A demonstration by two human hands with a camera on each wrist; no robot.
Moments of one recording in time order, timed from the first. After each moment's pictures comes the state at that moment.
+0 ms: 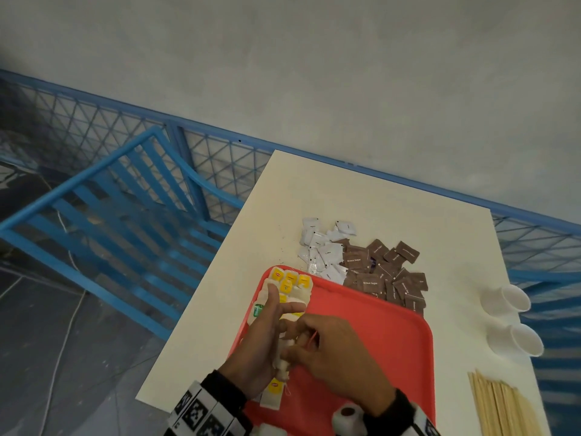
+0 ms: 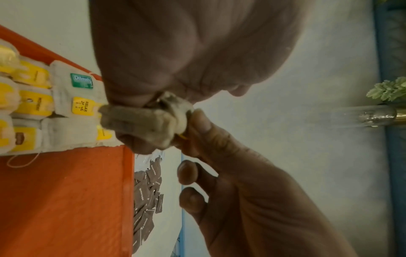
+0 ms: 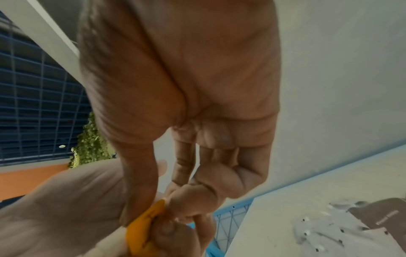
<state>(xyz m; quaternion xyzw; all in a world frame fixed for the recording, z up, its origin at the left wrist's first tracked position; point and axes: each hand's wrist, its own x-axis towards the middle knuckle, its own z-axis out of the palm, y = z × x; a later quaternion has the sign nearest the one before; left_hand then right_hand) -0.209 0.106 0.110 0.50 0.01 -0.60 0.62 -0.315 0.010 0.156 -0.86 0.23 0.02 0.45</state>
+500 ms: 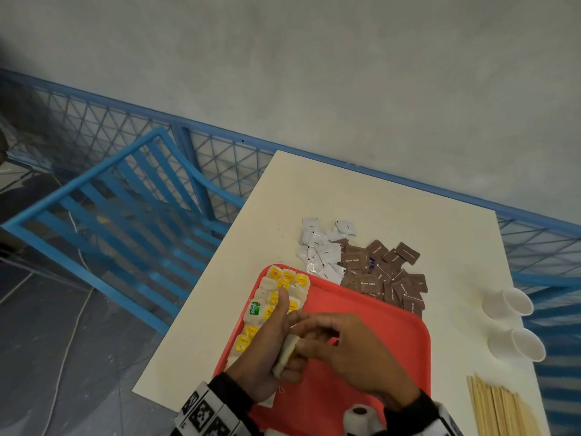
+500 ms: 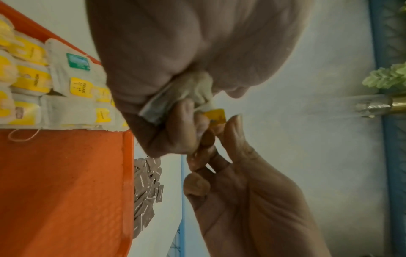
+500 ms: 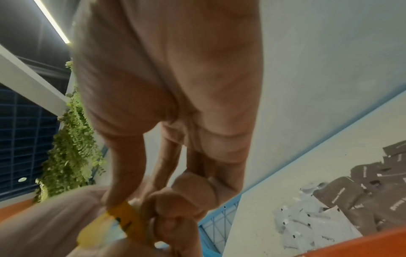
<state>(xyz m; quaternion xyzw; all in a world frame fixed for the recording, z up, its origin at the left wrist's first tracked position) -0.233 0.095 0.119 0.47 0.01 -0.65 0.59 -0.343 -0.018 0.157 -0.78 0.22 0.01 0.58</state>
